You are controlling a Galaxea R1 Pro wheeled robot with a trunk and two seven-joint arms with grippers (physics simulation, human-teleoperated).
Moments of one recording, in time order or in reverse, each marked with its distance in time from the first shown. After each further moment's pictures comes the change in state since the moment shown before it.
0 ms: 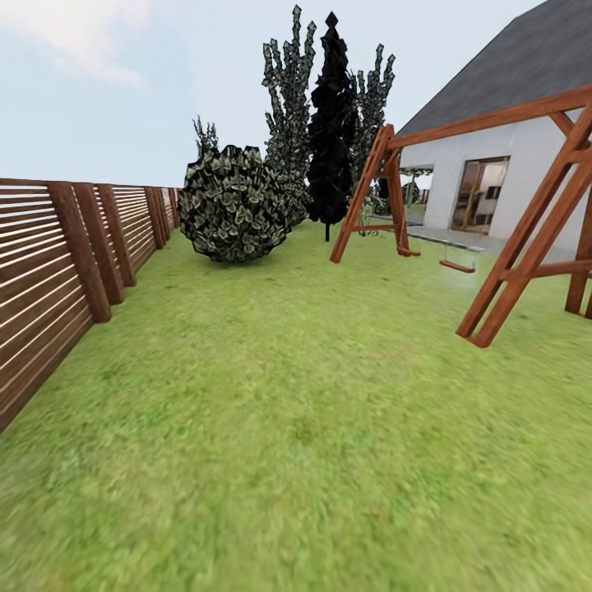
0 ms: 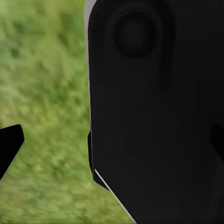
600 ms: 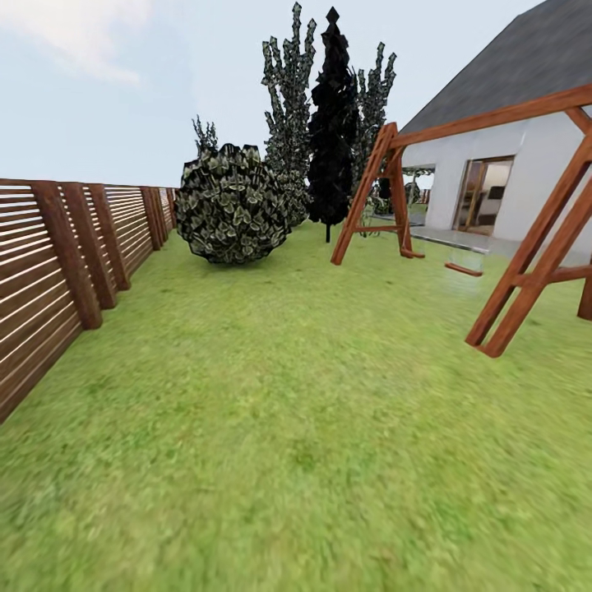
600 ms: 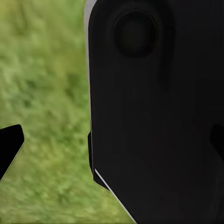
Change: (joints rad) left arm 0.000 0.000 0.000 0.000 0.000 0.000 0.000; right arm 0.000 0.000 -0.001 0.000 0.000 0.001 0.000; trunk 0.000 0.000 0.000
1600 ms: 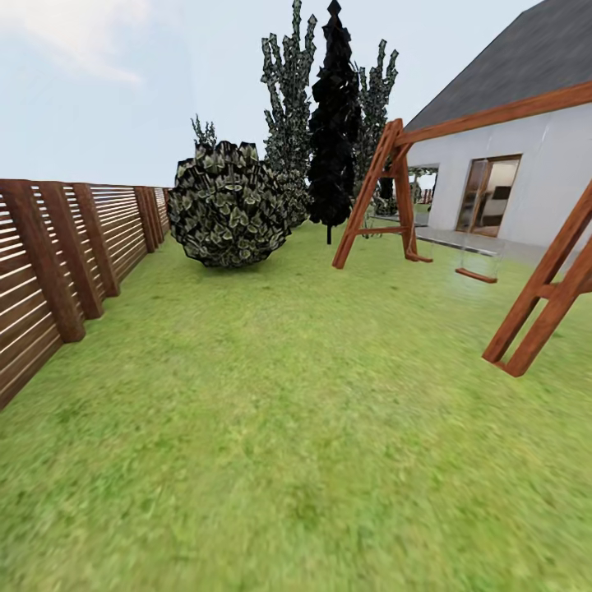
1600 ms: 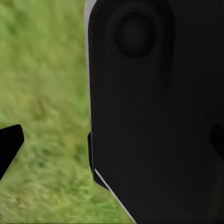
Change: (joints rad) left arm 0.000 0.000 -0.001 0.000 0.000 0.000 0.000; right arm 0.000 0.000 0.000 0.000 0.000 0.000 0.000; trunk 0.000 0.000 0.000
